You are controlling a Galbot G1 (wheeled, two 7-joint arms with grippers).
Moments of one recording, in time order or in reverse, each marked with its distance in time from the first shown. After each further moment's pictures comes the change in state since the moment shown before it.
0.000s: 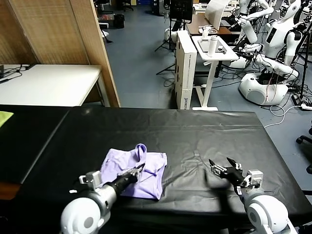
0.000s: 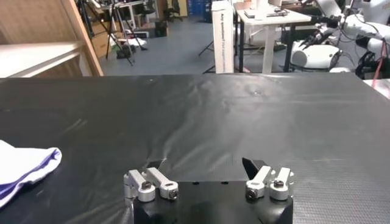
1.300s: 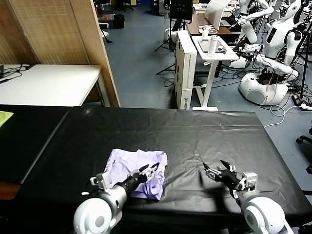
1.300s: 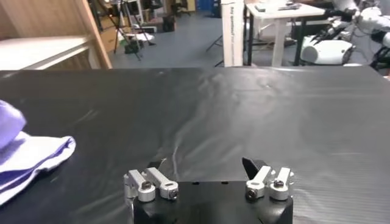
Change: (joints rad) left arm -0.002 -0.112 0.018 0.010 -0.003 0.000 0.001; right arm -0.006 -0.036 -0.064 0.017 -0.013 0.016 -0.078
